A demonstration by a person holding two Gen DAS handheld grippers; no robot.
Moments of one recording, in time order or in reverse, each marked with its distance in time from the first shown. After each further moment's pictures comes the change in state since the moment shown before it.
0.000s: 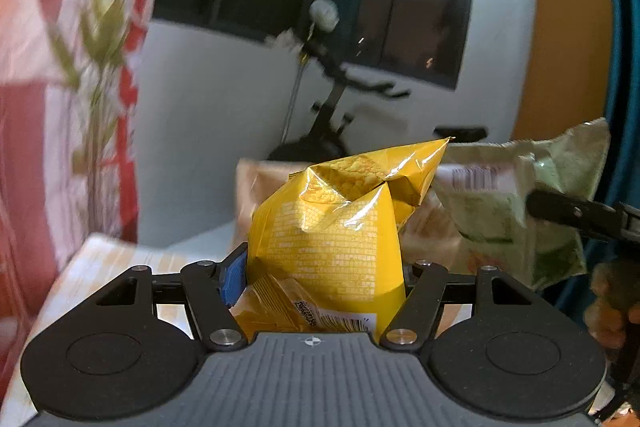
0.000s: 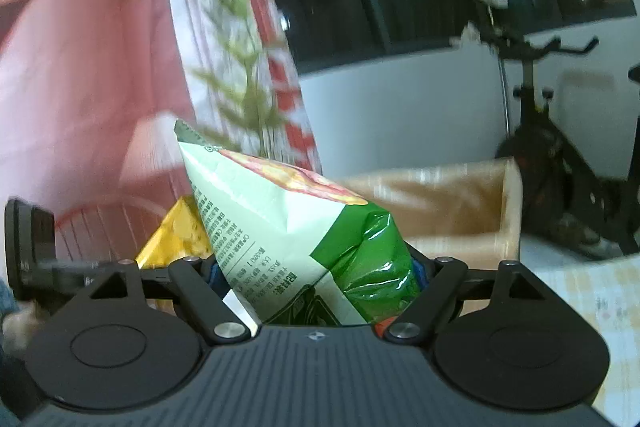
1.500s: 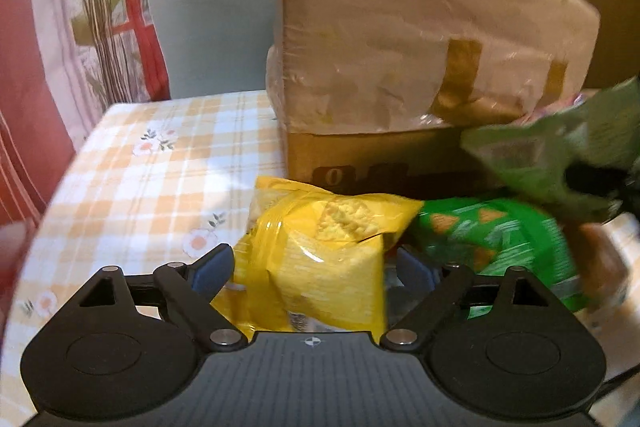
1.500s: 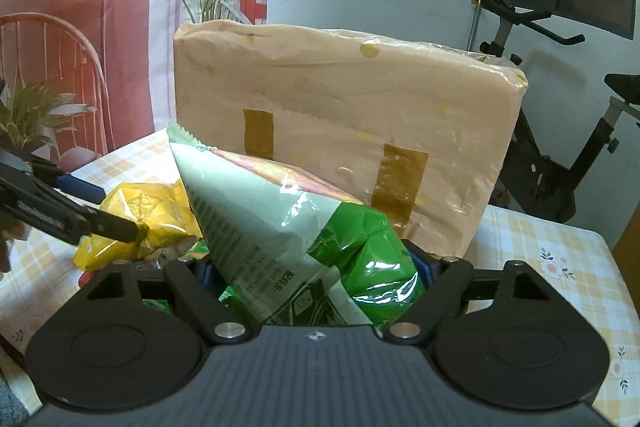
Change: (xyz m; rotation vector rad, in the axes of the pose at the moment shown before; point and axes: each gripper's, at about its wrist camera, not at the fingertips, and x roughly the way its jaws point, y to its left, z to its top) left arm 0.077 0.039 -0.117 0.130 0.454 0.171; right arm 0.067 -0.003 -0.120 -0.262 0.336 -0.261
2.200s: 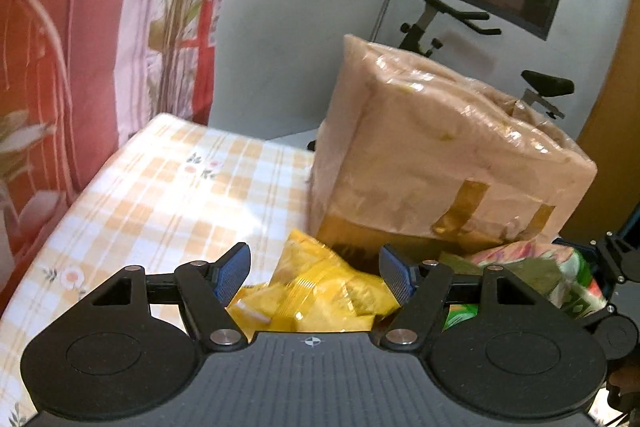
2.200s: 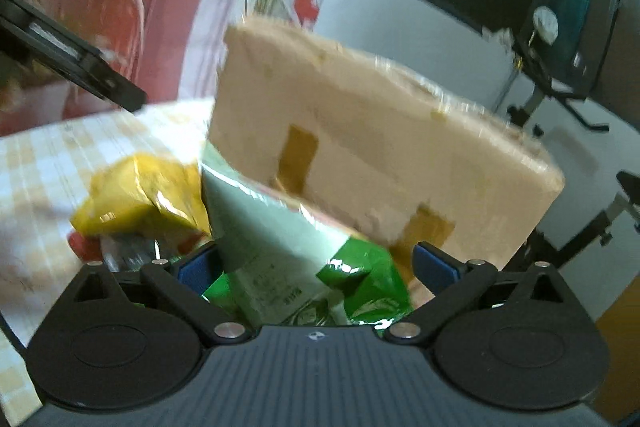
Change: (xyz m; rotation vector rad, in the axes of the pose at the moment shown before) left arm -0.060 0.033 0.016 -0.312 -0.148 -0.009; right arm 0.017 0.031 0.013 -0.266 0.018 -0.021
